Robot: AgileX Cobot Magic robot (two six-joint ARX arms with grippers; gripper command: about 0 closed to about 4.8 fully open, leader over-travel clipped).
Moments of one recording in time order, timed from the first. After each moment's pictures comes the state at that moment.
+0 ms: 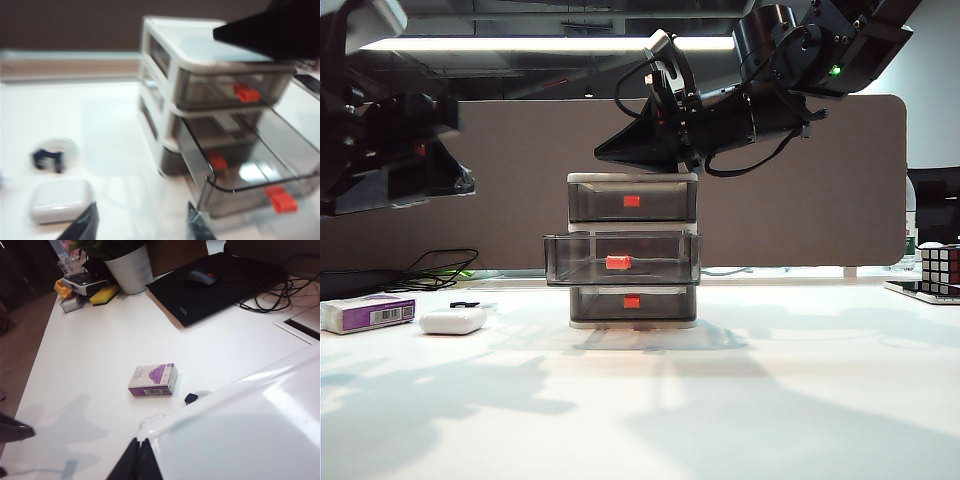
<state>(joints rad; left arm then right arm) -0.59 1.08 0.18 0.76 -0.19 -0.14 0.38 1.96 1.36 0.26 -0.87 0.03</state>
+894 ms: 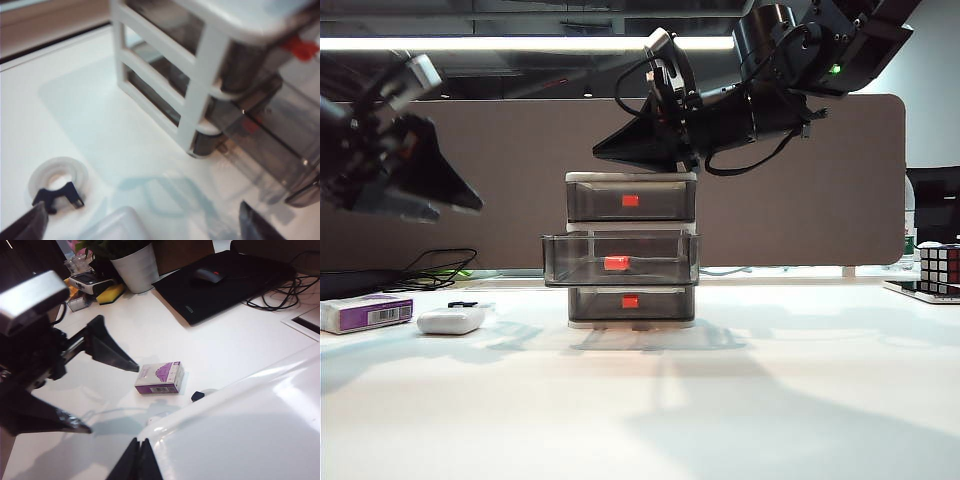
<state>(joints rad) -0.05 1.43 0.72 0.16 0.63 0.33 0.38 1.96 1.36 0.25 -0.89 0.03</state>
